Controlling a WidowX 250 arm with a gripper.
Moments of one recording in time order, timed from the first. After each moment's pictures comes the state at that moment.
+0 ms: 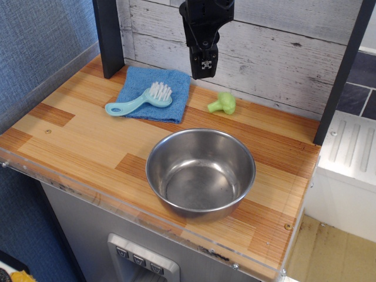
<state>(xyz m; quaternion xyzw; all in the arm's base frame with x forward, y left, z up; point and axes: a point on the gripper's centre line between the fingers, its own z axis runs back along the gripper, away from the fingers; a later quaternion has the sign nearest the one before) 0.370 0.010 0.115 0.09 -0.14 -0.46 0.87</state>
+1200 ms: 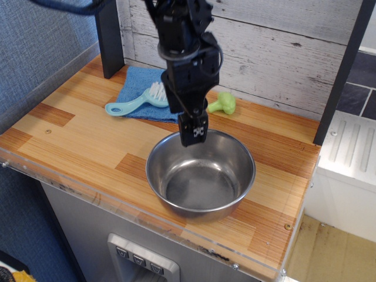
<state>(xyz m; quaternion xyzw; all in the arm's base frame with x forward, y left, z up) 0.299 -0.007 0.067 0.02 -0.10 -0.39 0.91</state>
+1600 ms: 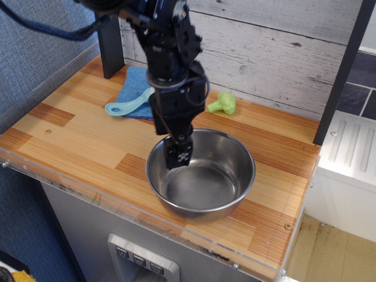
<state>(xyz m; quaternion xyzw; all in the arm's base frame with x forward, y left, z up) 0.280 0.004 0.045 0.04 -0.07 -0.39 0.92</state>
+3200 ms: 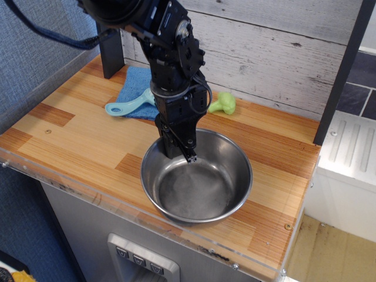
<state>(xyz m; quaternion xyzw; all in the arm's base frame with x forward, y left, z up) 0.292 0.008 0.034 0.05 -0.08 -0.32 0.94</state>
